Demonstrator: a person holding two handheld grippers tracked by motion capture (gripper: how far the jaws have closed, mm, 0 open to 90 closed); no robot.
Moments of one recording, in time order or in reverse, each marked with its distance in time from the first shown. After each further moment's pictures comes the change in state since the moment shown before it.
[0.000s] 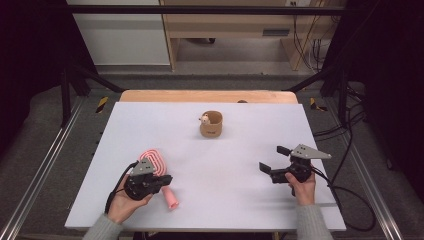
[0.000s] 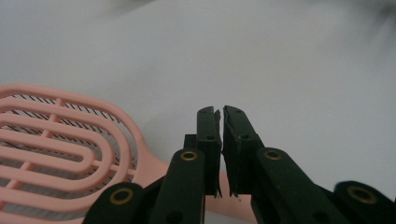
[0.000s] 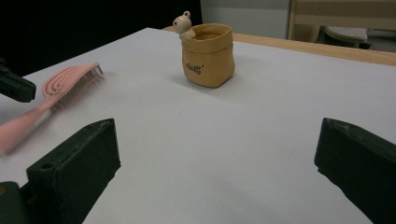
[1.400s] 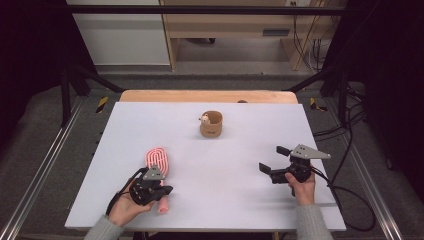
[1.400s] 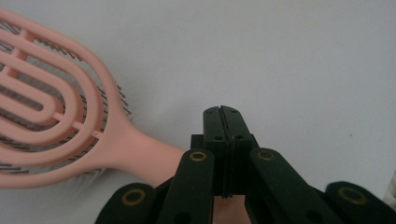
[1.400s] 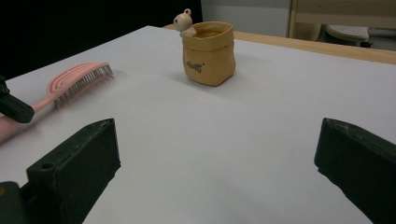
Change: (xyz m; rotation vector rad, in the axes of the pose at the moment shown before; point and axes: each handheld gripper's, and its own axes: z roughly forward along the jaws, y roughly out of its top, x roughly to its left) left arm -0.010 -0.004 0.011 0.218 -0.013 0.070; right arm 0.000 0.000 0.001 0.006 0.001 -0.003
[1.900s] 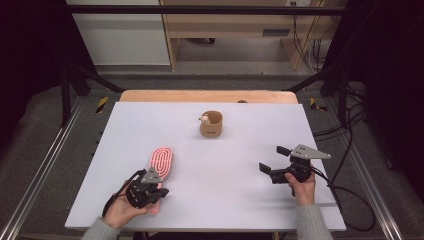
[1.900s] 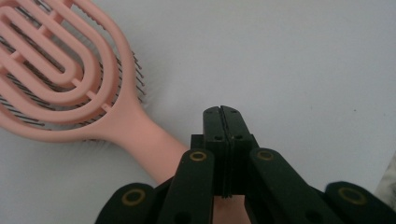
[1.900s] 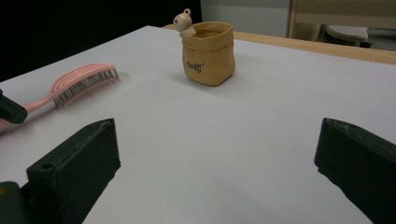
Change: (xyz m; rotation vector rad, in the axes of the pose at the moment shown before) left arm -0.001 -0.007 -0.007 0.037 0.022 0.017; right arm 0.000 0.000 0.000 -0.001 -0.002 -0.002
